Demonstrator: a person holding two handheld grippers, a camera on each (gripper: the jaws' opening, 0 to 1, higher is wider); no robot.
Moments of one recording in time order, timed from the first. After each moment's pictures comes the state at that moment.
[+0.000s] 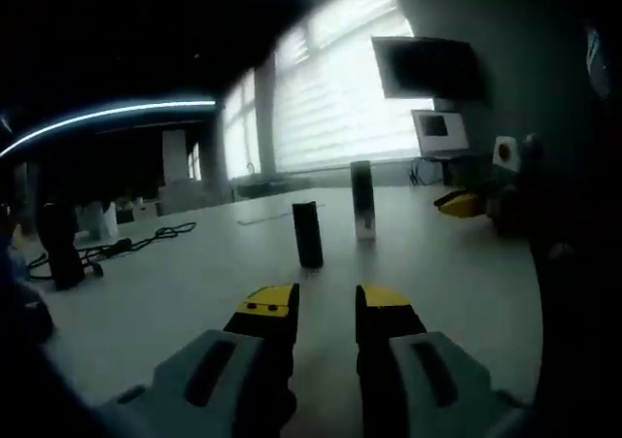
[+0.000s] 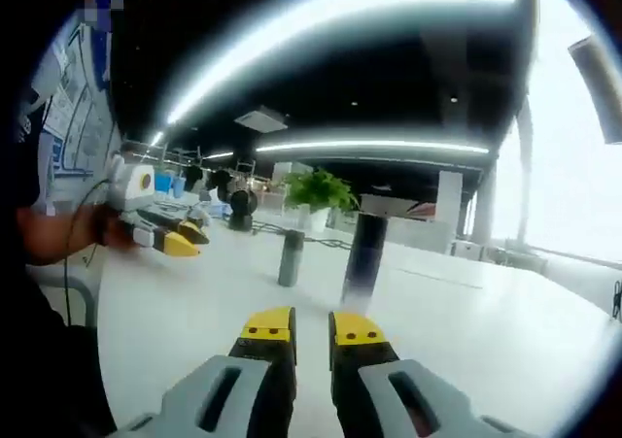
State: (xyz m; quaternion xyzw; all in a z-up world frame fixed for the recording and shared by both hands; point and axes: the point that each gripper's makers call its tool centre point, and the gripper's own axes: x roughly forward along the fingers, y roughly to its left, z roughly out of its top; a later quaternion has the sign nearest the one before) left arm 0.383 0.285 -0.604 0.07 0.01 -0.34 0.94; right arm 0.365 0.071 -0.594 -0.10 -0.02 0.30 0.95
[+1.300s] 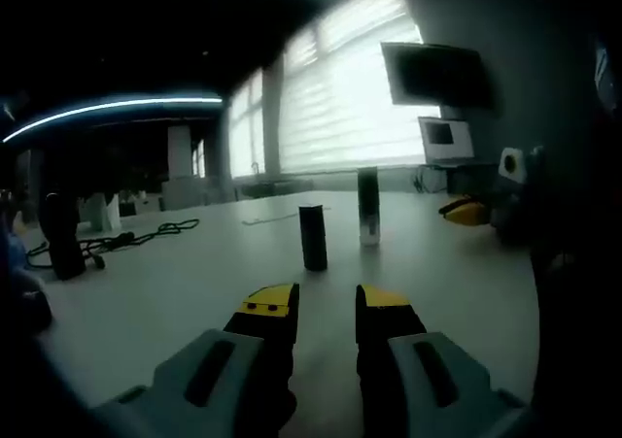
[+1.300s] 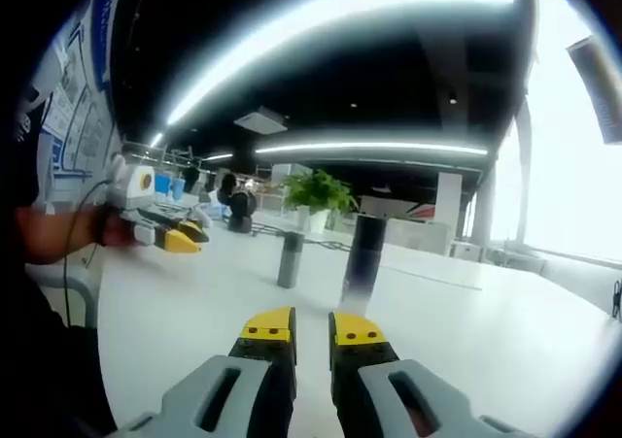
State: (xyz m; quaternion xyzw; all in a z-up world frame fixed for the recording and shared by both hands) left arm 0.386 0.289 -0.599 0.05 0.01 -0.33 0.94; right arm 0.364 0.070 -0.592 -0.09 -0.02 0.30 0.95
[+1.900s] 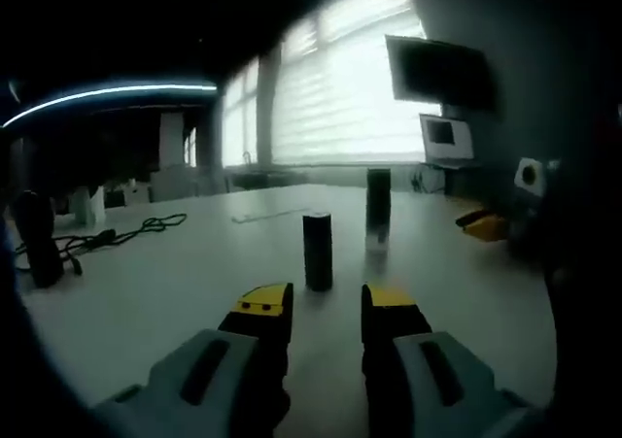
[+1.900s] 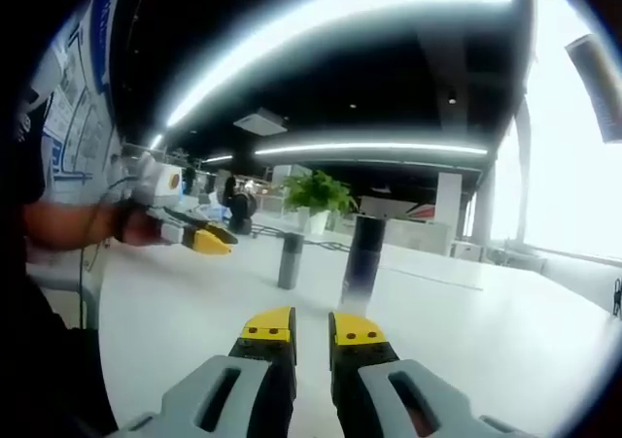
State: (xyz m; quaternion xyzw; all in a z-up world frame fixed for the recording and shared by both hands) left arm 0.437 0.265 -0.595 0.03 0.04 -0.36 0.93; right arm 0.362 0.071 -0.592 -0.09 -0.02 0.30 0.95
